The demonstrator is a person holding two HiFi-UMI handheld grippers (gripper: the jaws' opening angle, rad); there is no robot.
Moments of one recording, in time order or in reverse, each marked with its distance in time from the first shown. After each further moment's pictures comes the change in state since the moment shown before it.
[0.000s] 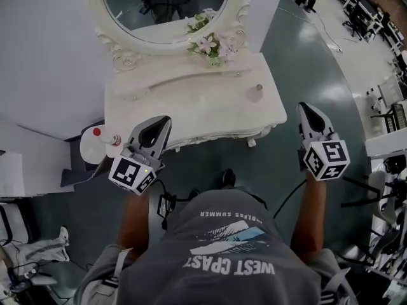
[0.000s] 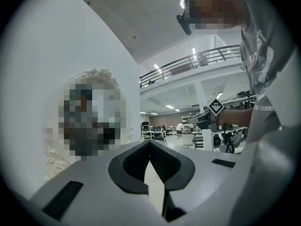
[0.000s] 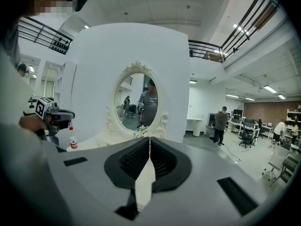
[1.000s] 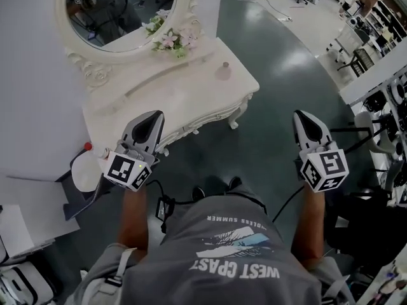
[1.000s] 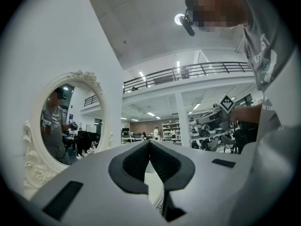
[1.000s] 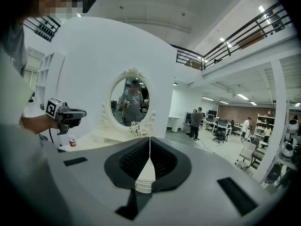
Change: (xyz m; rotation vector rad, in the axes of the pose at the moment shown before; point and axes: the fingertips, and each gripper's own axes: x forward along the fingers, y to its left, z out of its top) left arm -0.031 -0.030 0.013 -0.009 -0.084 -0.264; right arm -0.168 0.087 -0.016 0.023 0.040 -0.277
